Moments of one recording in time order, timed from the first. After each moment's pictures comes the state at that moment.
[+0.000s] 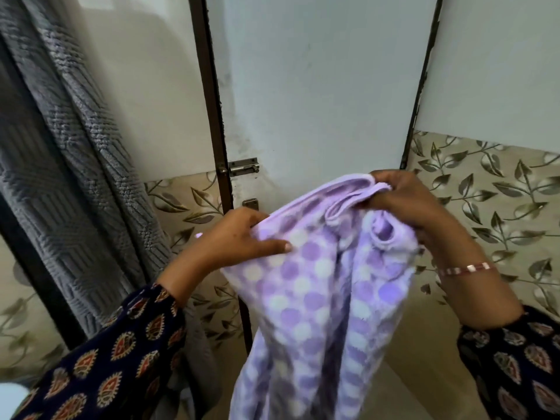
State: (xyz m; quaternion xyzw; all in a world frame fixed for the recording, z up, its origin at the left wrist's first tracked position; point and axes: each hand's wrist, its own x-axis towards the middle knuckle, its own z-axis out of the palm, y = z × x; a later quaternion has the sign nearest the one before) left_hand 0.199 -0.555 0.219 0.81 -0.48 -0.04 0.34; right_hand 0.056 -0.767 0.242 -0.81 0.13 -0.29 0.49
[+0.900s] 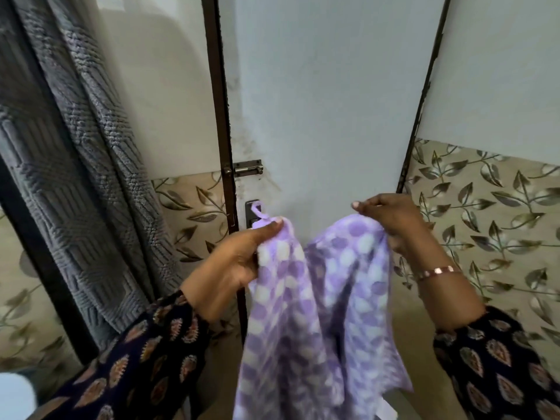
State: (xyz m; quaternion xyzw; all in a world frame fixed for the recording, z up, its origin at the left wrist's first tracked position) left_hand 0.175 -0.567 0.198 0.57 -0.08 -0.37 0.73; right_hand 0.078 -0.775 0.212 -0.72 0.28 -0.34 0.53
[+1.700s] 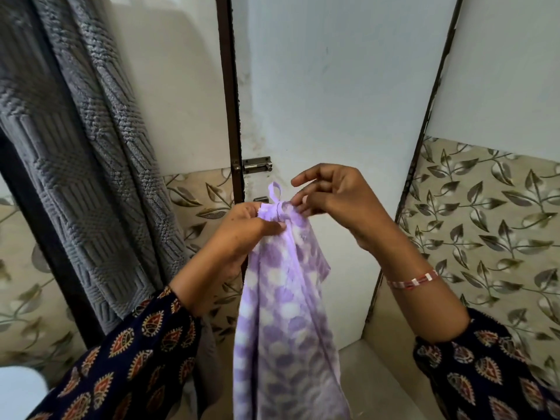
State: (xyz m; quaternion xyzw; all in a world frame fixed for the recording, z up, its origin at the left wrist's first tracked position) left_hand 0.181 -0.541 0.223 0.69 -0.28 -0.21 0.63; right_hand 0.098 -0.676 0.254 -0.81 0.05 -0.25 0.53
